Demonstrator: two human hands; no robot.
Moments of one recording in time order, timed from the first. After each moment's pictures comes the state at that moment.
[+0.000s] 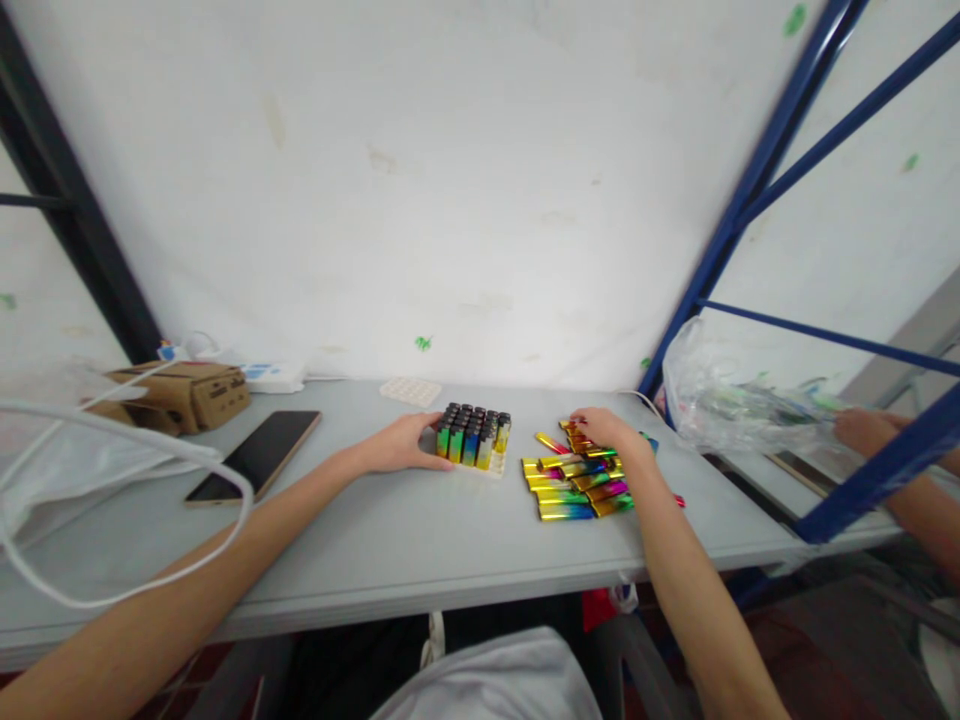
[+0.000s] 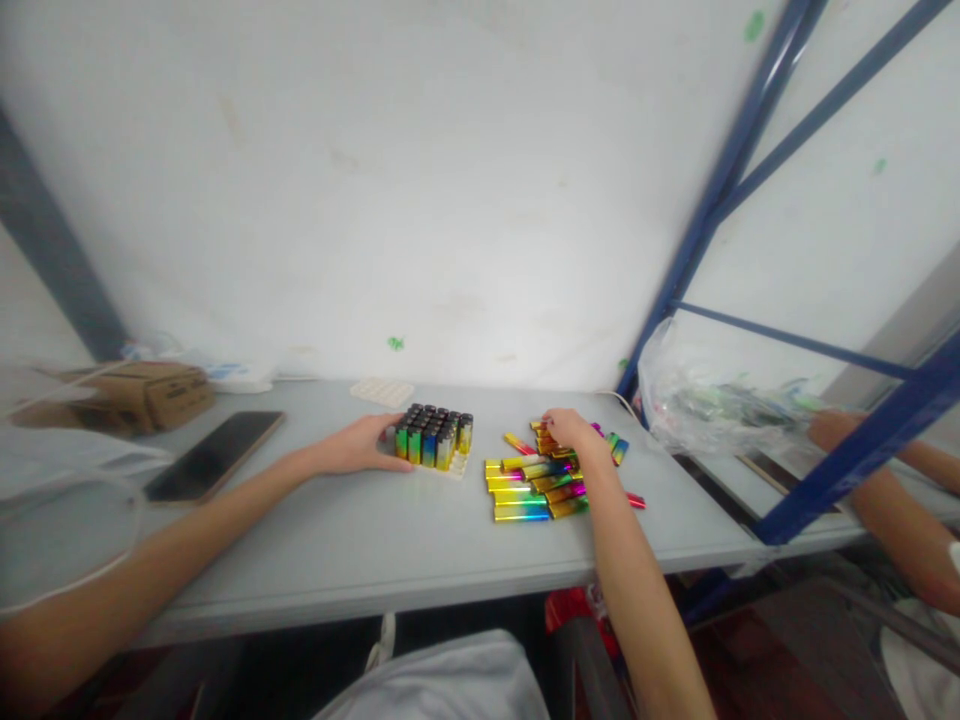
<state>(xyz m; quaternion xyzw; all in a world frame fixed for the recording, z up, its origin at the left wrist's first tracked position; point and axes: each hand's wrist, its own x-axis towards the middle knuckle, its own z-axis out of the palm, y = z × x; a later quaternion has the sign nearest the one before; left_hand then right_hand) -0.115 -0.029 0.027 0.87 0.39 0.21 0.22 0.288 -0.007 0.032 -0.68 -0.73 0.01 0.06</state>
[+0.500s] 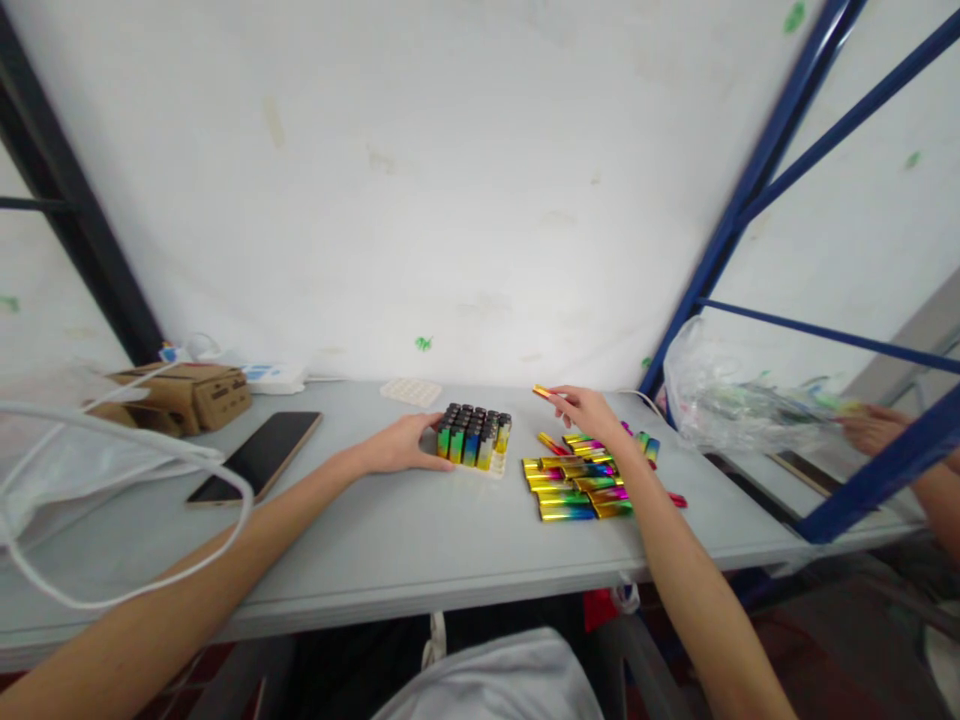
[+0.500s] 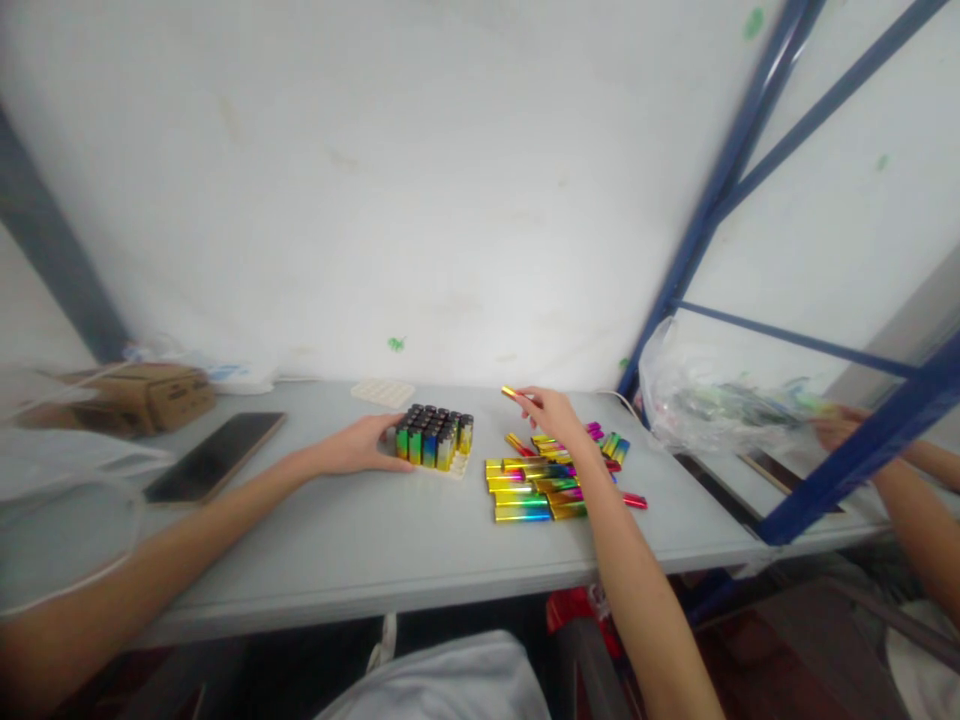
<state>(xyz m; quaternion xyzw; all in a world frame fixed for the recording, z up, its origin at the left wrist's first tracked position) -0.115 -0.028 0.028 0.87 0.38 0.21 0.22 0.257 -0.015 0.044 -0.55 -0.76 0.14 0.33</state>
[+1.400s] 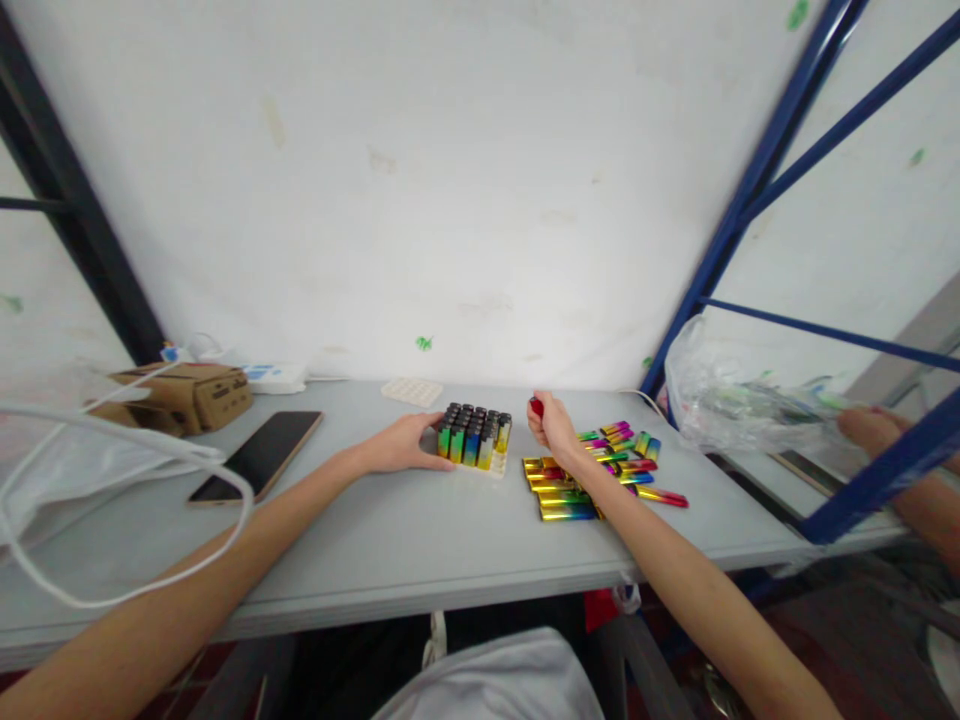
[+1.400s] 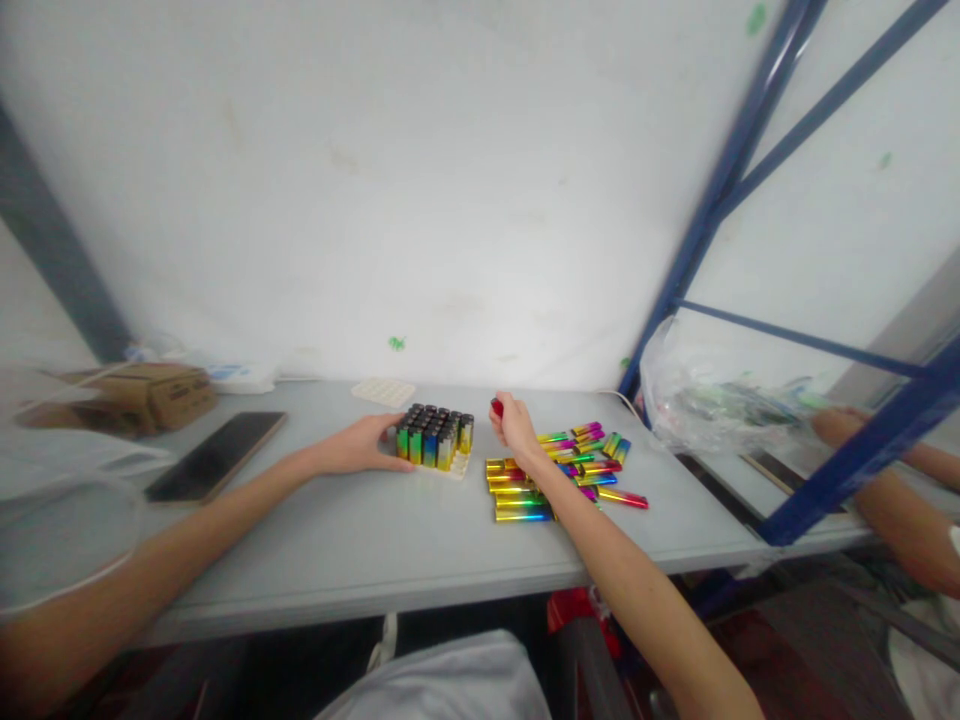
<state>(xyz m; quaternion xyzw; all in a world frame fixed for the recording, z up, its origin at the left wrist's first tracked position) -0.116 -0.027 0.027 0.88 0.38 0.21 0.20 0.172 -0.034 0.028 -0.49 -0.54 0.46 0.51</state>
